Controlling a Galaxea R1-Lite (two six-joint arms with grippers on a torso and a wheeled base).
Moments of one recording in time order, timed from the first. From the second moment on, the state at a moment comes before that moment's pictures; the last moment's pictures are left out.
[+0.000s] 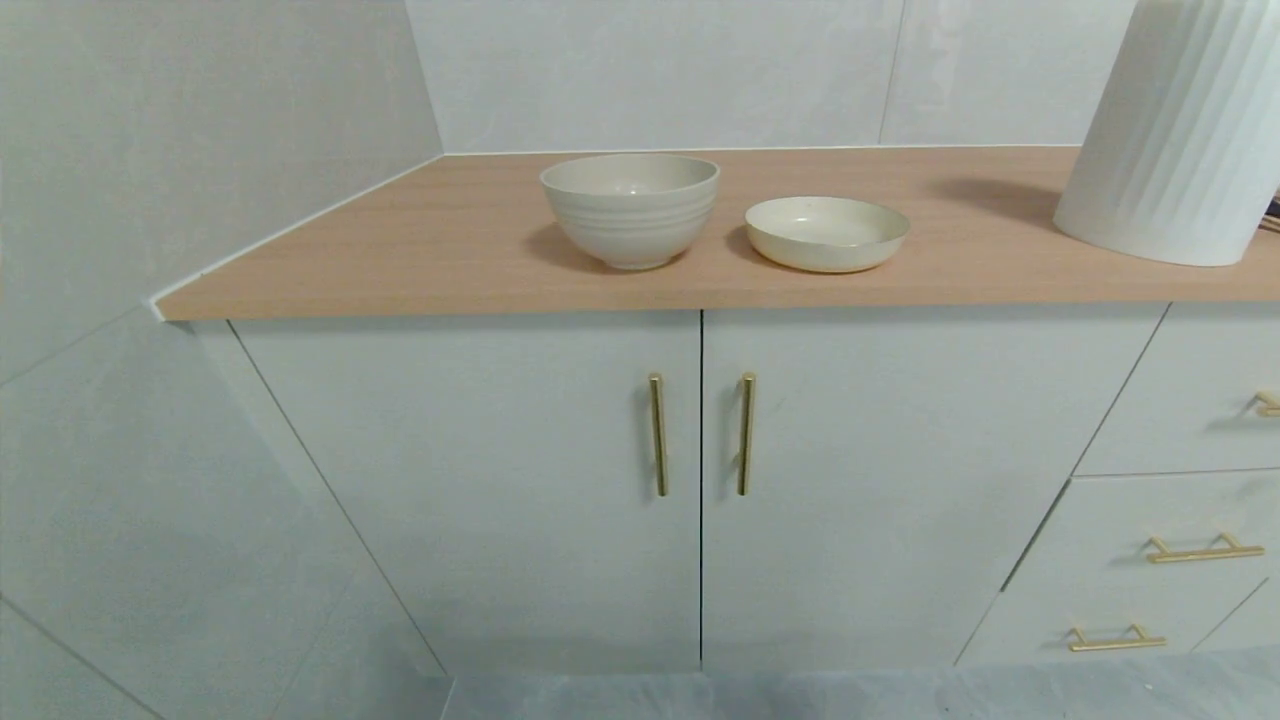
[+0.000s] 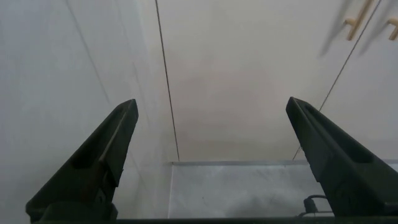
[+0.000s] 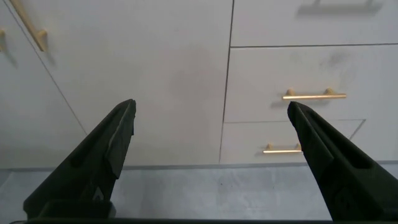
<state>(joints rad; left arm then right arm) 0.00 0.00 0.00 0.00 0.00 0.00 0.00 0.00 0.00 -0.01 -0.01 0.01</state>
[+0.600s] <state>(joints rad) 0.00 0.00 0.00 0.00 0.00 0.00 0.00 0.00 0.00 -0.01 0.02 -0.01</state>
